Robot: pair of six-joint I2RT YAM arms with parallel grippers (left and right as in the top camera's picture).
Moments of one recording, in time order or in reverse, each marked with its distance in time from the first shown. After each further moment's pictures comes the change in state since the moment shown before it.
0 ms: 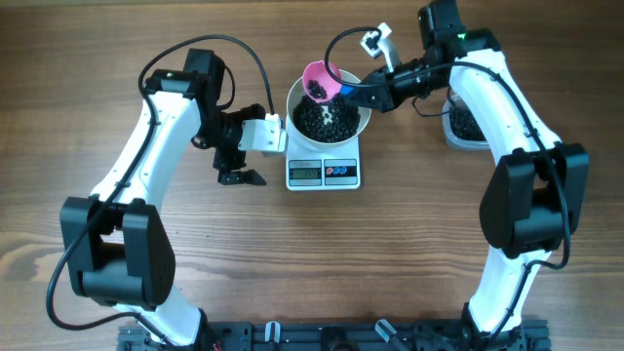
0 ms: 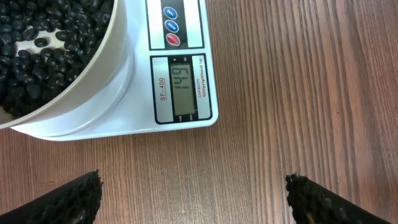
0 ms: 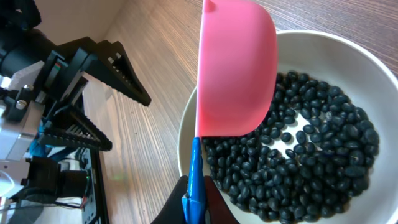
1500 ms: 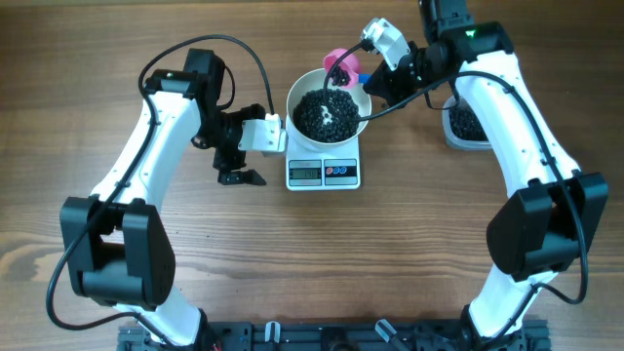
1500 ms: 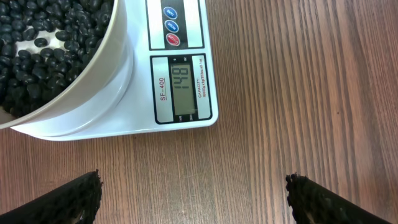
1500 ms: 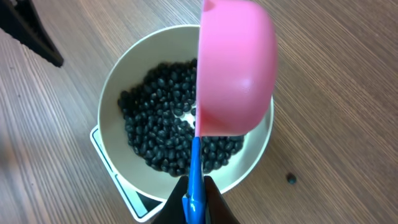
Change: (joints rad) left arm 0.000 0.000 0.000 0.000 0.000 0.000; right arm 0.042 -0.126 0.038 -0.020 0.446 -0.189
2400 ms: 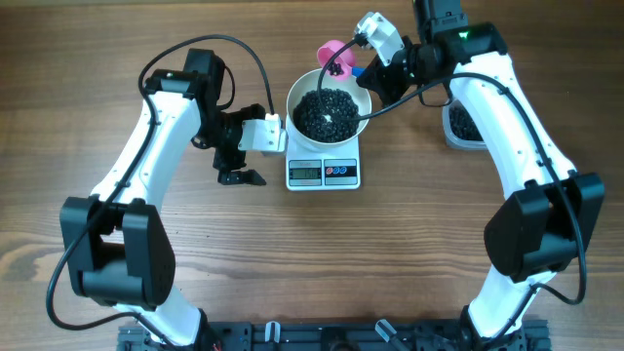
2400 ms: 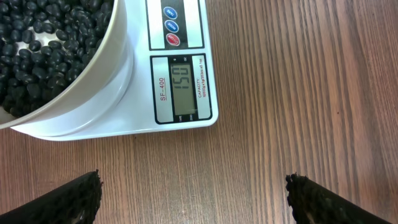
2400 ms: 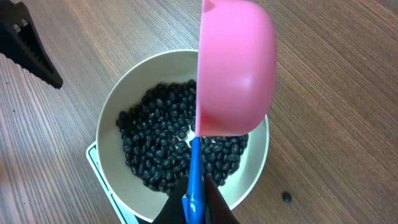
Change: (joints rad) left arm 0.000 0.000 0.000 0.000 0.000 0.000; right arm 0.026 0.000 0.000 0.071 0.011 0.051
